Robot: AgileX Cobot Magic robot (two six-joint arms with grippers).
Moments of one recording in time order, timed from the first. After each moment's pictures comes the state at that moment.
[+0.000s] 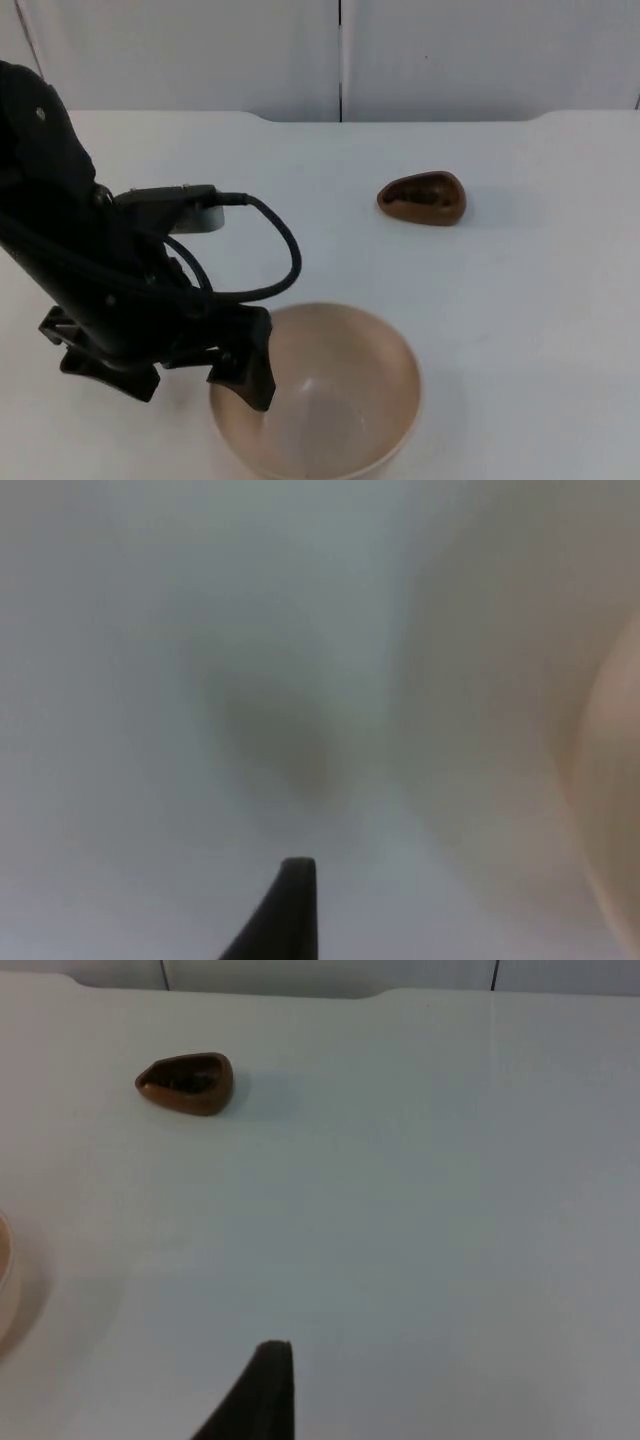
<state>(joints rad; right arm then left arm) 0.09 0.00 -0.52 0.03 1.08 -0.04 -0.40 1.82 -0.79 -0.57 0.50 0.34</state>
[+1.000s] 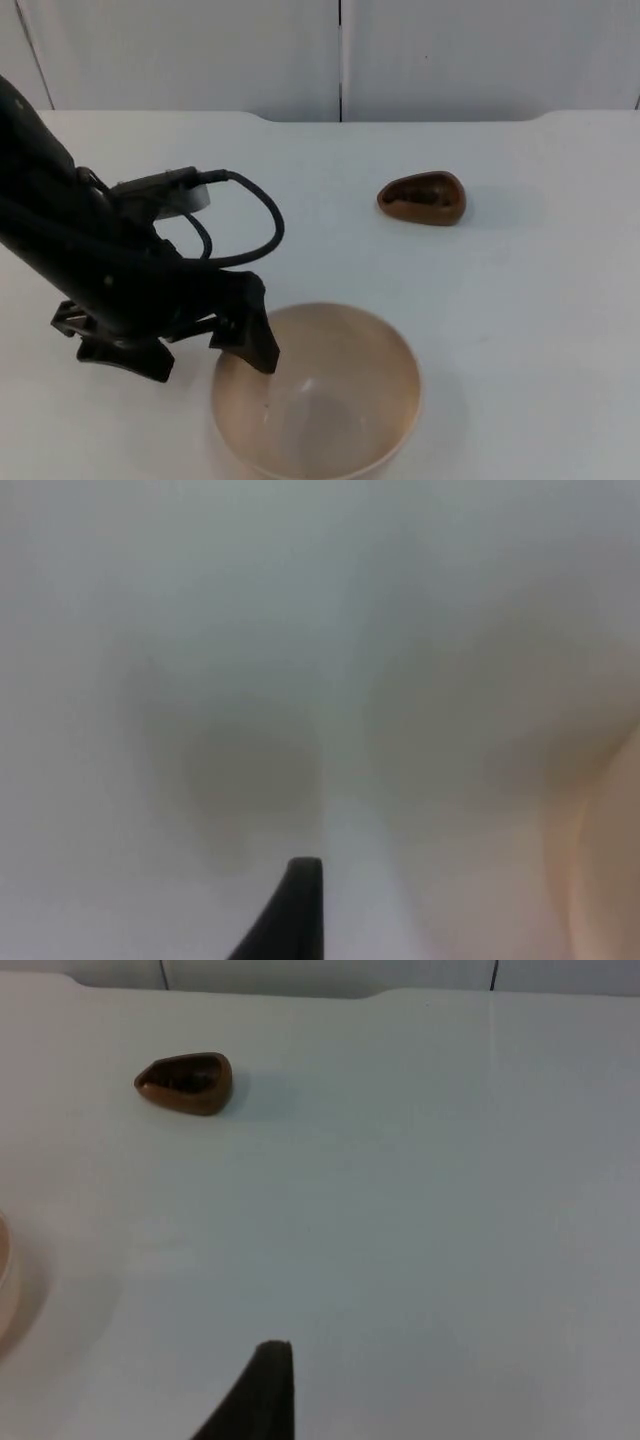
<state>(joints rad) 0.09 0.00 -0.52 0.03 1.08 -0.04 -0.31 1.88 -0.82 -0.86 0.50 0.62</state>
